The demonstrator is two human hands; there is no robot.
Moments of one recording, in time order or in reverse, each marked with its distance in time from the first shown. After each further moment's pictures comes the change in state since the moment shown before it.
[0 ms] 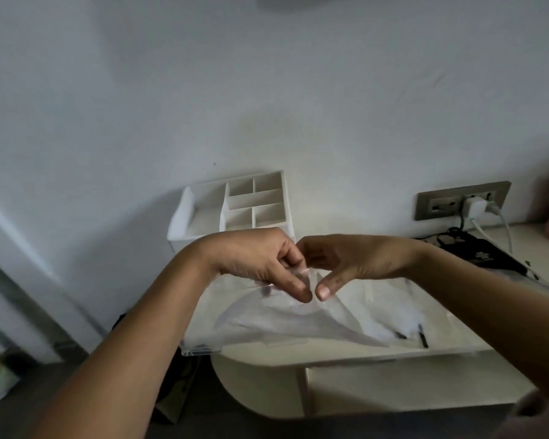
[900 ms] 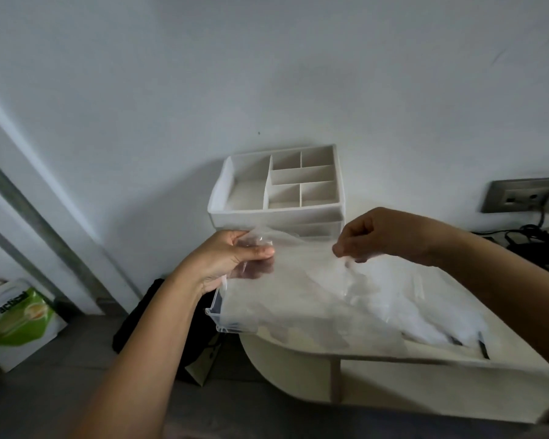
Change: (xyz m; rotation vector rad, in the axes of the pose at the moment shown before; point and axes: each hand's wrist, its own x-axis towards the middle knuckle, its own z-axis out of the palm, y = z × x) left_hand -0.023 -0.125 0.011 -0.868 0.588 -0.169; right_hand 0.052 0.004 0.001 0.074 0.308 0.174
